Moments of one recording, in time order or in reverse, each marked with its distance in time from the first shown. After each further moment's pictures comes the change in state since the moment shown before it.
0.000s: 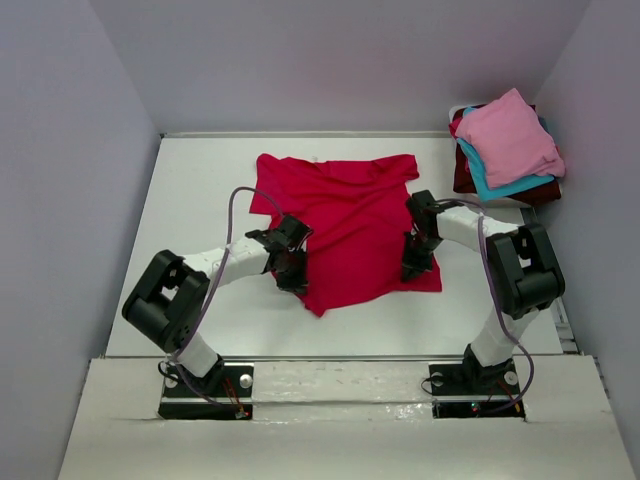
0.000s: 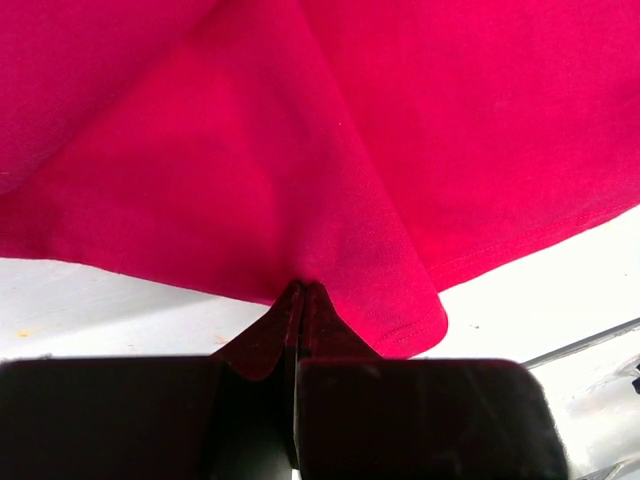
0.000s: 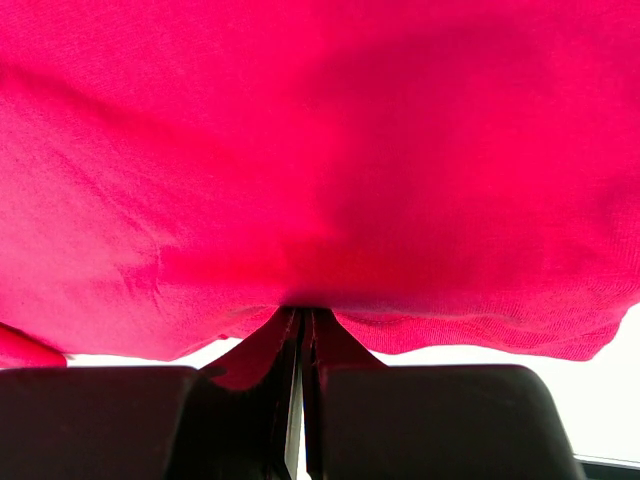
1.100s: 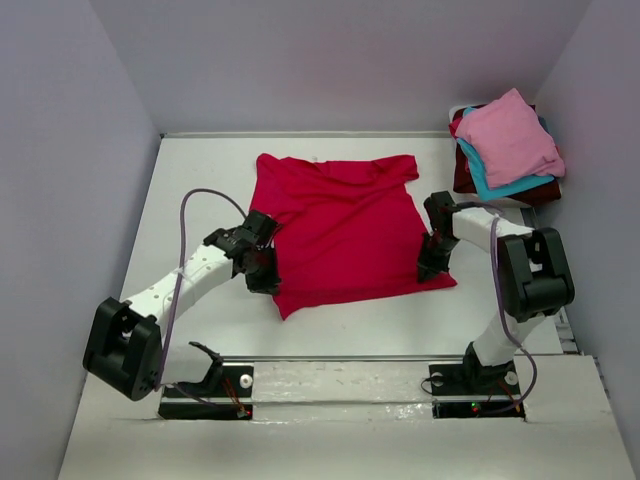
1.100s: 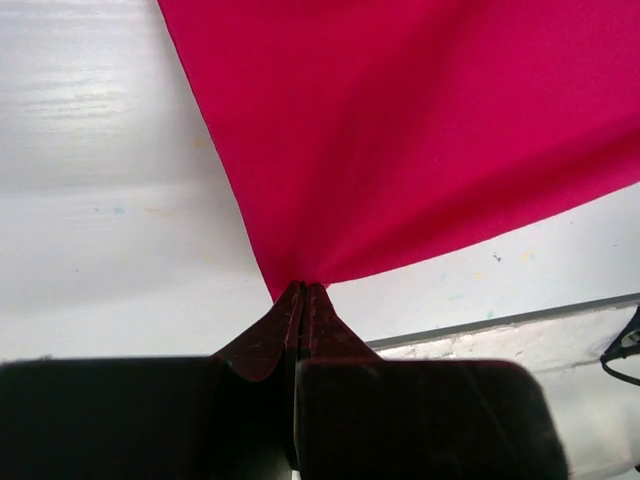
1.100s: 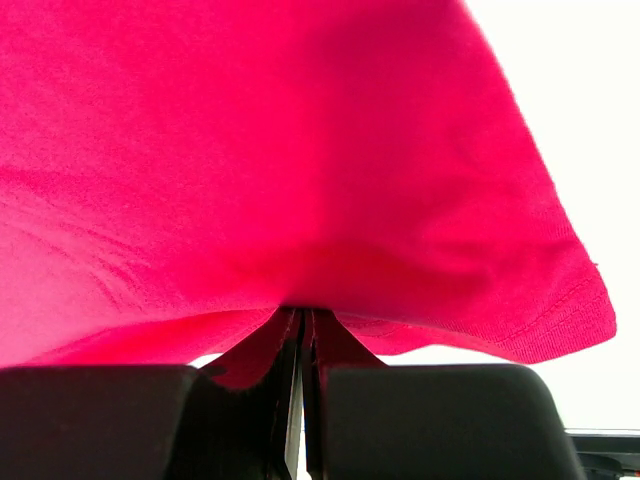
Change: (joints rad) left arm 0.121 -0.292 -0.004 -0.317 -0.071 -0.038; right arm -0.110 -0.036 -0.034 -0.039 0.057 0.000
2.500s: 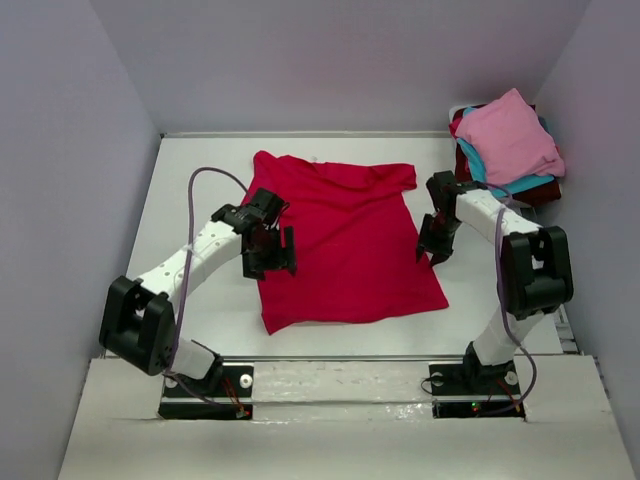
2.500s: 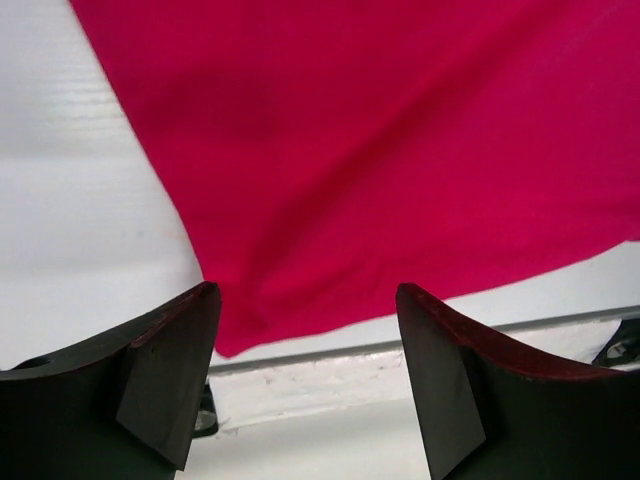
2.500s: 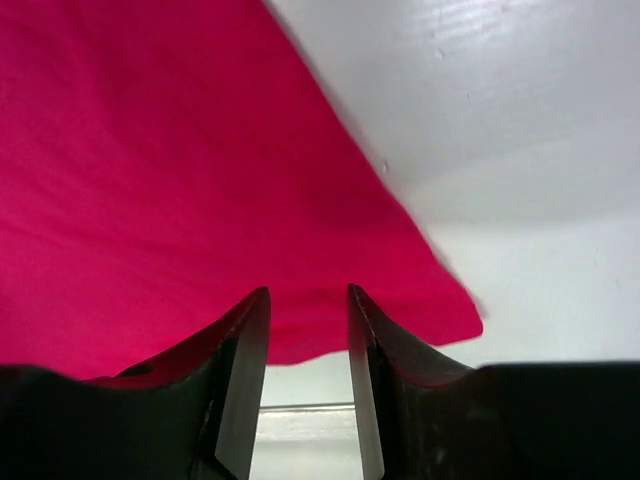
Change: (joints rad) left arm 0.013 0.104 0.199 -0.125 -0.024 0.037; right arm -0.011 -0.025 0.194 -0.190 0.011 -0.029
